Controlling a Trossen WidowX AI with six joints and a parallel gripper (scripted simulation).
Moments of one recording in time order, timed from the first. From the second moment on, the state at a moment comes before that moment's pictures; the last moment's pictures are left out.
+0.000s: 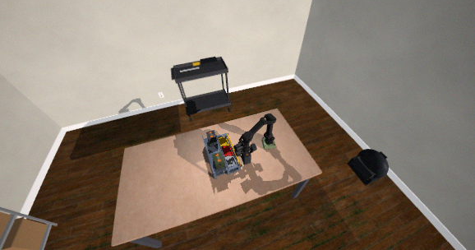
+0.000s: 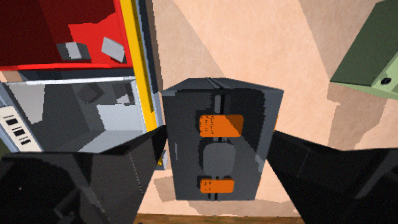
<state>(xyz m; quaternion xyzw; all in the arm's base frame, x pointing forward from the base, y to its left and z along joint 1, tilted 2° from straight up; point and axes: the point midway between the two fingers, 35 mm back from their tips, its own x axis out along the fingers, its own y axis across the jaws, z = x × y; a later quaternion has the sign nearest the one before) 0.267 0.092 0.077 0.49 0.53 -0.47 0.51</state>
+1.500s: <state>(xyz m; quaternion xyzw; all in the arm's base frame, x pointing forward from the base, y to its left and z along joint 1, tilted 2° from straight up) 0.267 0.091 0.093 0.49 0.53 -0.47 0.51</state>
